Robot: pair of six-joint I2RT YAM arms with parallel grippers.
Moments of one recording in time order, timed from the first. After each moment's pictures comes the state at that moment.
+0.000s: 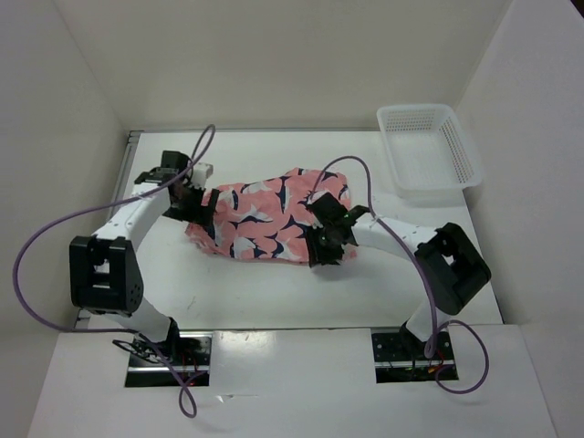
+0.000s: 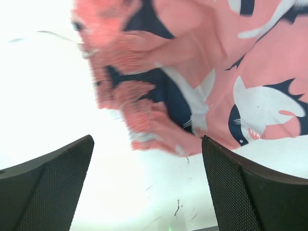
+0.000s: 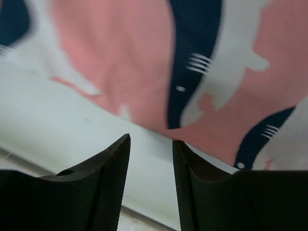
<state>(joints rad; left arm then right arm) -0.08 1.60 1.17 -0.75 0.08 0.15 0.67 1.62 0.93 -0.50 -0.13 0.42</state>
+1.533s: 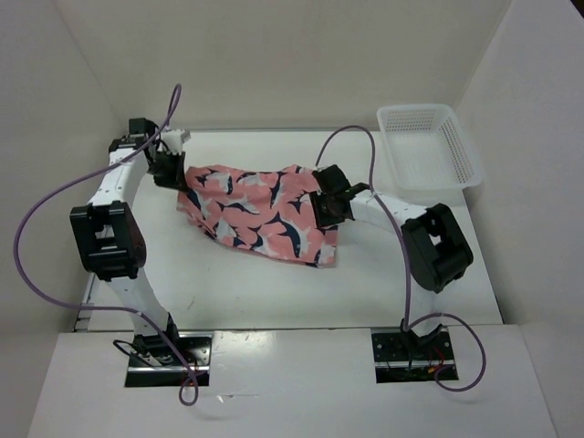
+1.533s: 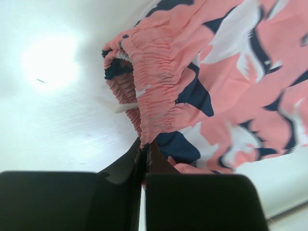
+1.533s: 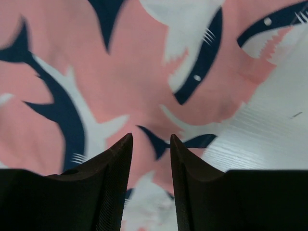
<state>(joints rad) 0.16 1.90 1.58 -0.85 0.40 0.26 0.53 1.77 1.18 -0.40 0.05 0.23</state>
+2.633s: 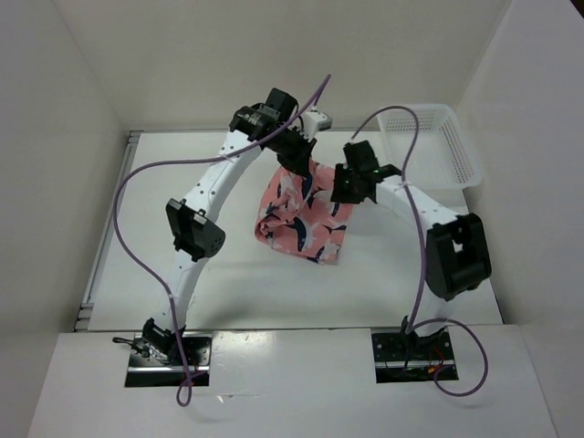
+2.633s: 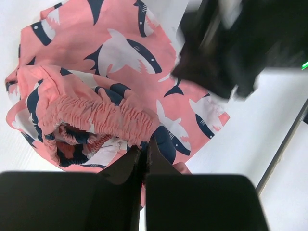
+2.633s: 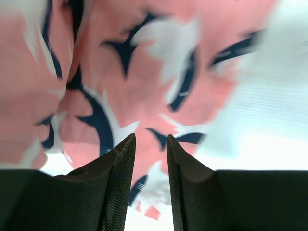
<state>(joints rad) -0.52 2.36 2.68 -1.25 0.48 0.25 0.38 1.72 1.28 -0.48 -0.02 0.43</state>
